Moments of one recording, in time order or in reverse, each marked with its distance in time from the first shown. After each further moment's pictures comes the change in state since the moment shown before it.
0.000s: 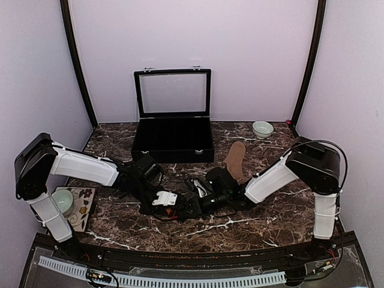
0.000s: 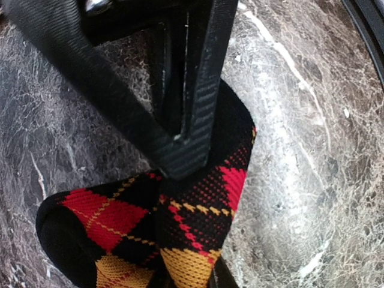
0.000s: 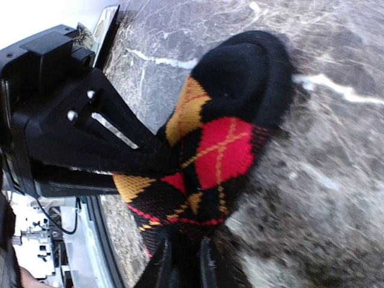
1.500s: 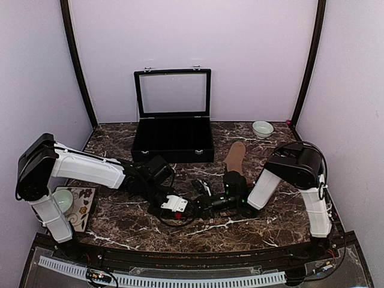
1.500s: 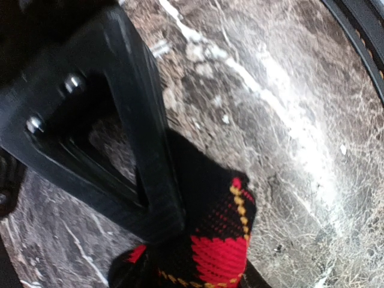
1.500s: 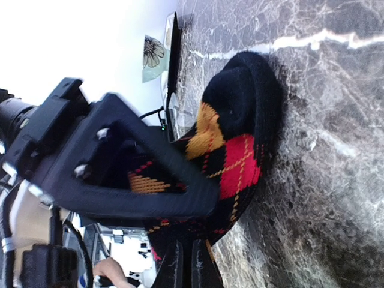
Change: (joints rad) left arm -0.114 0.026 0.076 0.012 -0.052 0.095; right arm -0.093 0.184 -0.130 0.708 -0.323 0.505
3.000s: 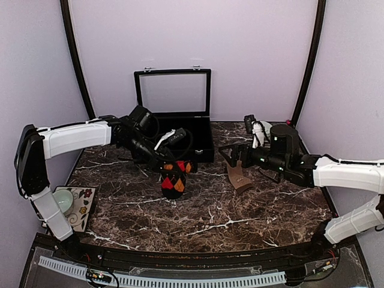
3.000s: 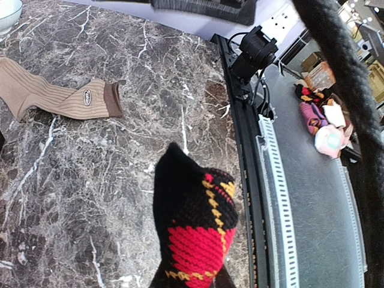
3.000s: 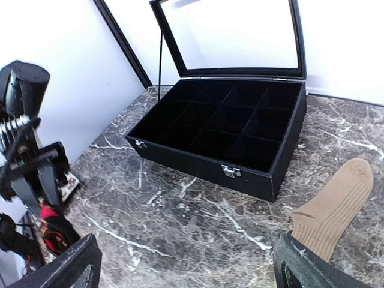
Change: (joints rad) left arm 0.301 0.002 0.404 -0.299 0.661 -0.587; right arm -0.158 -0.958 -0.044 -0.907 0.801 -0.865
